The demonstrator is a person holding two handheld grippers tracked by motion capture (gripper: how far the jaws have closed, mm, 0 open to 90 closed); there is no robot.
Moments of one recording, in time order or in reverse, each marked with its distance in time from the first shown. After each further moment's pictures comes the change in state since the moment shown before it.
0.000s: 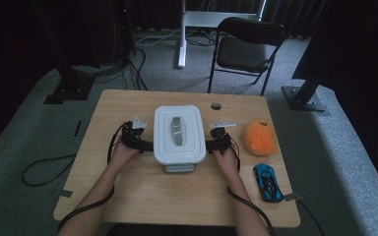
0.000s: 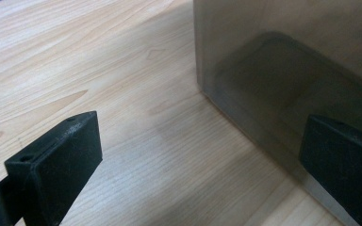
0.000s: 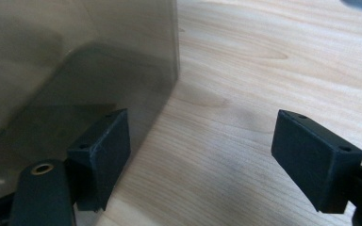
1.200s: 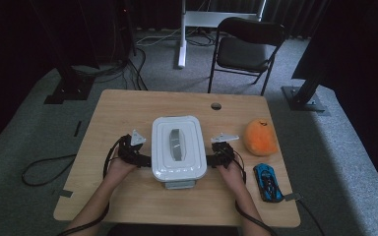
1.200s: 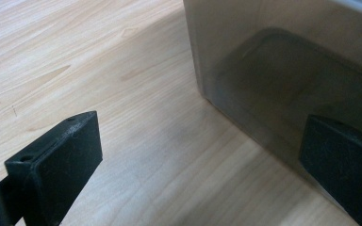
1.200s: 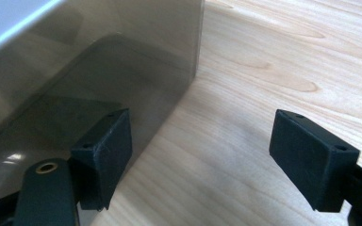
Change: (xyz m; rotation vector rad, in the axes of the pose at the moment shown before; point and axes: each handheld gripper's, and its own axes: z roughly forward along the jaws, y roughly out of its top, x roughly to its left) left arm -0.035 -0.028 -0.034 -0.008 0.013 0.056; right arm 0.024 -0.032 -0.039 -0.001 0.072 -0.118
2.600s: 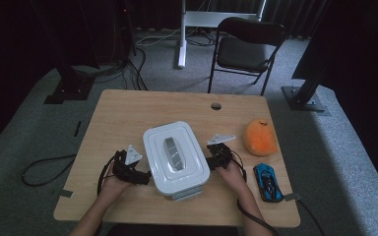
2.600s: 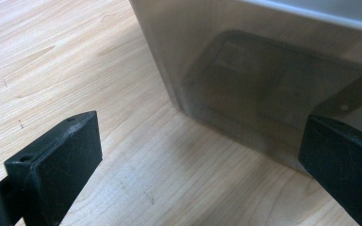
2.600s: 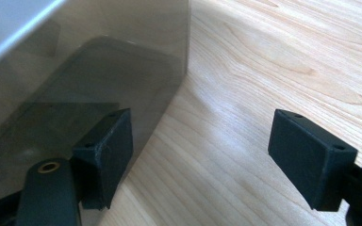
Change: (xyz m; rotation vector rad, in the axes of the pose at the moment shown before) left arm -0.032 -0.030 -0.036 -0.027 -0.006 0.028; right arm 0.006 0.002 0.001 0.029 0.109 -0.090
